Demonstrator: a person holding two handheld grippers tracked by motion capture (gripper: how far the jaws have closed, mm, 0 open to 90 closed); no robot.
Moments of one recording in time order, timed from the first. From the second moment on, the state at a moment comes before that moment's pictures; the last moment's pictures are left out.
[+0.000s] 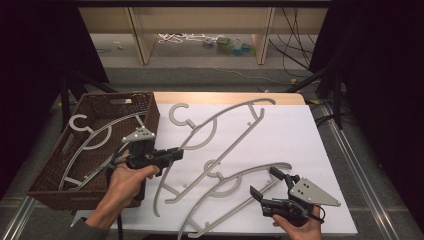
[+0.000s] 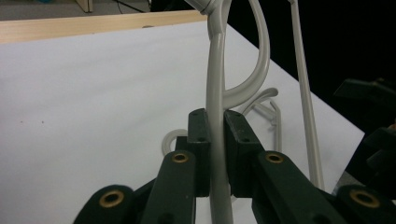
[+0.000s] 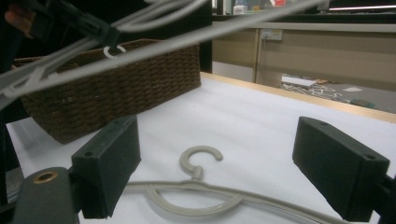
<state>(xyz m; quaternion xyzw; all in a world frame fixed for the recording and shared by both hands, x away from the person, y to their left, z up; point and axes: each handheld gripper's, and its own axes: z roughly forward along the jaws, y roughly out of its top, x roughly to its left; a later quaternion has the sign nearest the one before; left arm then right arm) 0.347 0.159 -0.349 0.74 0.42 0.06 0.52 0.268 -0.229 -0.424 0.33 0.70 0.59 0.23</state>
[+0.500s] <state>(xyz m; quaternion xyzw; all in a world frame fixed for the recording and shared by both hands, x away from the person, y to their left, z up) 0.358 0.229 -0.307 0.73 0.45 0.15 0.49 0.269 -0.229 -0.425 0.33 0.70 0.59 0.23</state>
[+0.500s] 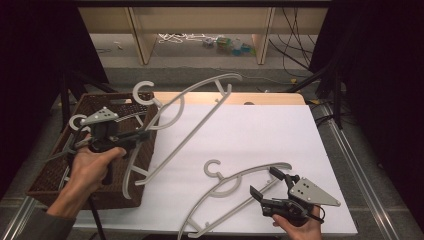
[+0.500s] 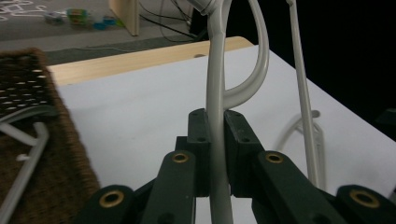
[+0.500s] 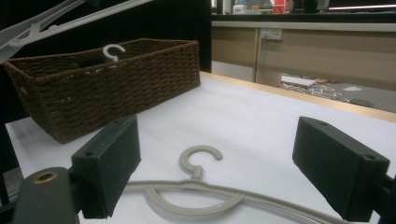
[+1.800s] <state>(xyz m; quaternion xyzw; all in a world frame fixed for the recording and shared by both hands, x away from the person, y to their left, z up) 0.383 0.386 -0.331 0.67 0.55 0.29 0.40 0.270 -0.228 -0.426 0.33 0.70 0.59 0.23</state>
